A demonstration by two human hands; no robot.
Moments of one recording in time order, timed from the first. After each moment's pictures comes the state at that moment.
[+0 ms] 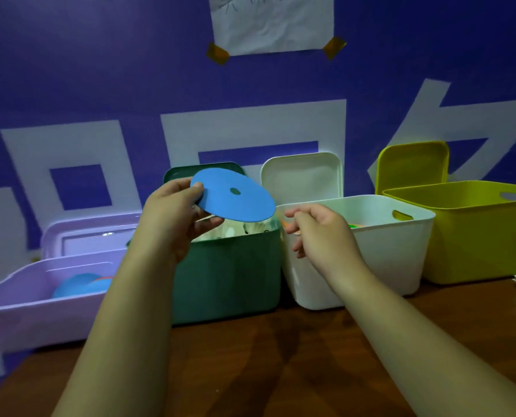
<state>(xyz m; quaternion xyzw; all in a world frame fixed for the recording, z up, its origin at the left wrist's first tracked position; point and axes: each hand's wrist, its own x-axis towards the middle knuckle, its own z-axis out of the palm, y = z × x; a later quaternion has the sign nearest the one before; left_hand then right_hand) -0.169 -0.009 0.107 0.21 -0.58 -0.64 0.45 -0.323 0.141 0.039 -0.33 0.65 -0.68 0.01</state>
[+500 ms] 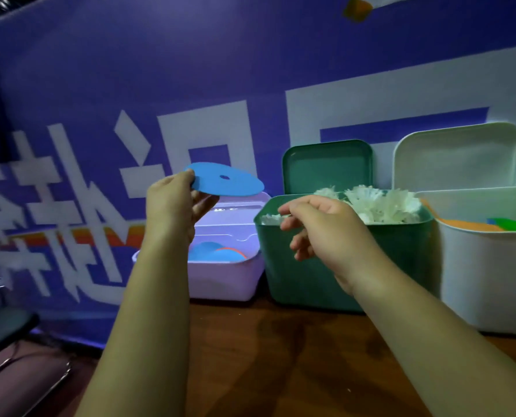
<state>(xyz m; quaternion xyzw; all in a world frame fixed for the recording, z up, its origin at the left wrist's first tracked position) -0.036 -0.160 0.097 0.30 -0.45 -0.55 0.64 -0.195 0.012 0.054 -0.45 0.54 -0.67 0.25</state>
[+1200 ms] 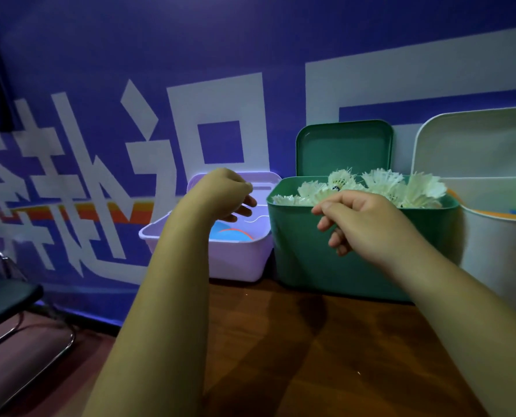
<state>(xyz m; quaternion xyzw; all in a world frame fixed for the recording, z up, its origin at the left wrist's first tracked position) -0.048 -0.158 0.085 0.44 -0.78 -0.34 0.29 -0.223 0.012 0.031 -0.49 0.63 -0.58 0.17</state>
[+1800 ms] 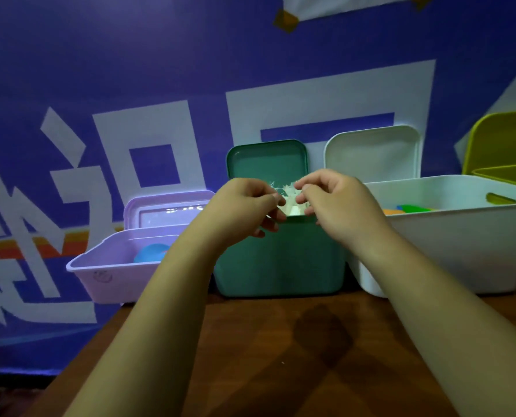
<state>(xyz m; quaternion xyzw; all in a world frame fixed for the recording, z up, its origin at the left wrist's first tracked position) -0.132 -0.029 0.091 0.25 -0.84 -0.39 0.28 -0.279 0.076 0.061 -0.44 0.66 -0.60 0.00</state>
